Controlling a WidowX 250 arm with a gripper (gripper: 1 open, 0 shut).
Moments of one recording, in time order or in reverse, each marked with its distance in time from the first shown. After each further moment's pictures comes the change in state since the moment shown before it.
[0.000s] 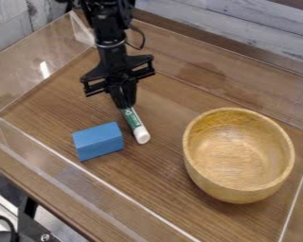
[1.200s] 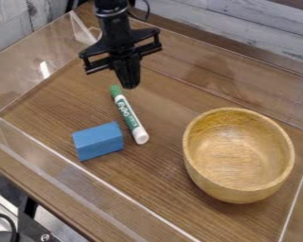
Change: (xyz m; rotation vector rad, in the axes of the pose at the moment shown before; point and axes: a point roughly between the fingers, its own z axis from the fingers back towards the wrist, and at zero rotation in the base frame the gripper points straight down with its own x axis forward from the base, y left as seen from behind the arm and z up) arm -0.017 -0.016 0.043 -0.047 0.021 -0.054
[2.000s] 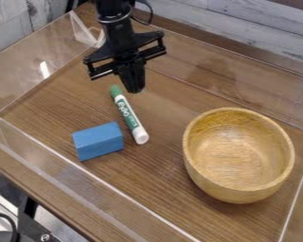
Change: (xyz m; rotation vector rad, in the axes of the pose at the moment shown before) arm -0.007 -0.004 -0.007 -0.031 -0.007 -0.011
